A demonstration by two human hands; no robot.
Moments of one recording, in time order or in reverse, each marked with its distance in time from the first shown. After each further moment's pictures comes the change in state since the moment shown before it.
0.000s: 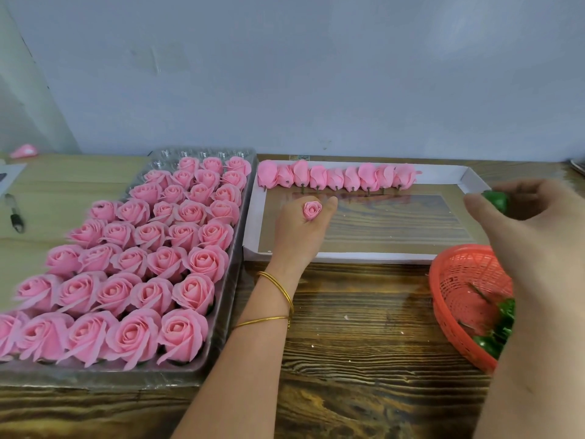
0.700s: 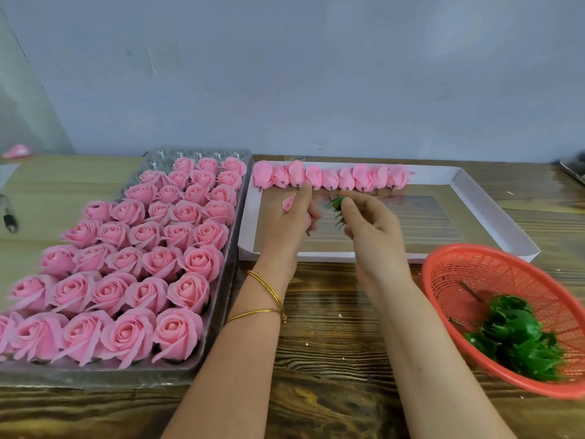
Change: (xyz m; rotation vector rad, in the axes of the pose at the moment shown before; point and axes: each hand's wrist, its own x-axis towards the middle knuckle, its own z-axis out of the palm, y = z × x) left_hand 0.006 -0.005 0.000 -0.308 0.051 -0.170; right_hand -0.058 -0.029 0.104 0.624 -0.457 0.227
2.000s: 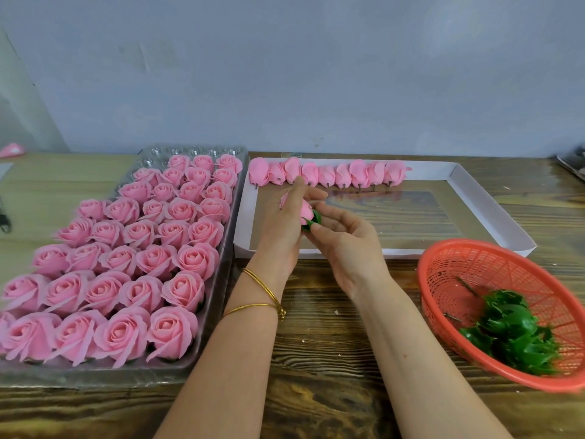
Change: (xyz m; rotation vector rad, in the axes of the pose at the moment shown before) left_hand -0.003 0.005 0.002 -0.213 -0.086 -0.105; right_hand 0.001 0.023 0.011 0.424 -0.127 0.294
